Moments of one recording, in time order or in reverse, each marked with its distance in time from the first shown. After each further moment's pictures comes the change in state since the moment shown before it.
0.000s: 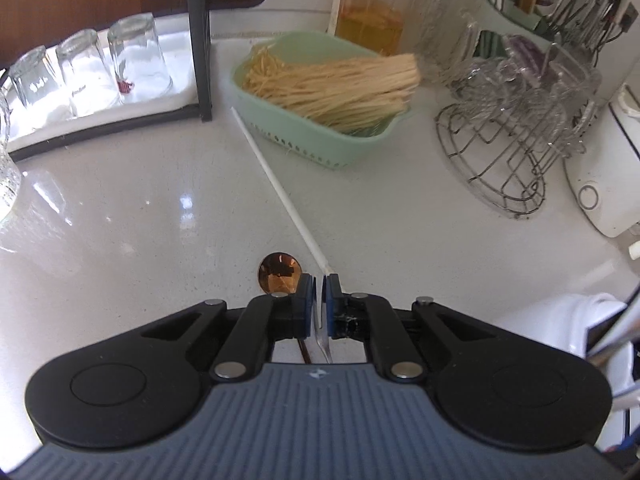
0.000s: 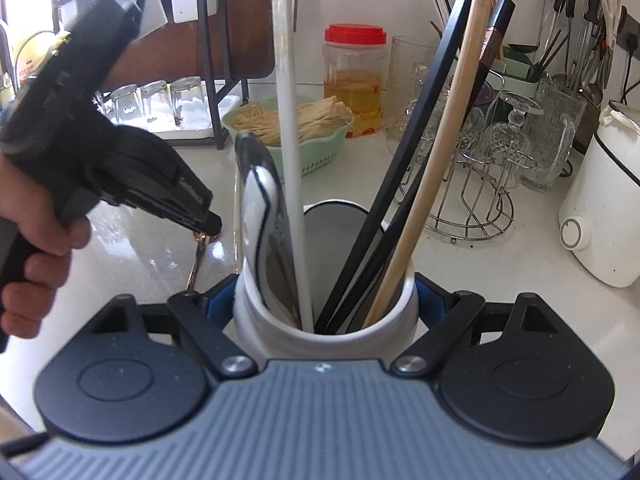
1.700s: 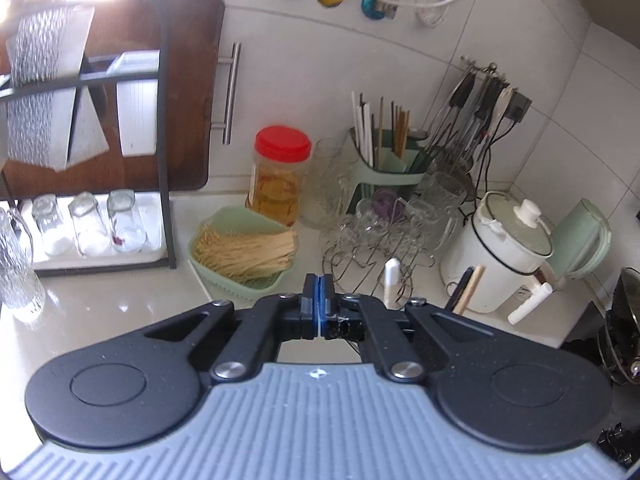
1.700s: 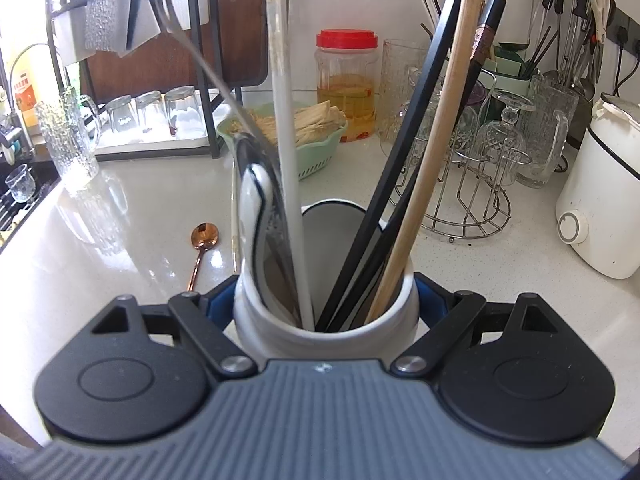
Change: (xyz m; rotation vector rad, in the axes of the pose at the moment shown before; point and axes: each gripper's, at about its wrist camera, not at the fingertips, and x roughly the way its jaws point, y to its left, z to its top) left arm -0.193 -0.038 0.024 0.050 -0.324 -0.178; right arm -0.002 -0.002 -0.004 0.025 -0.024 -0.004
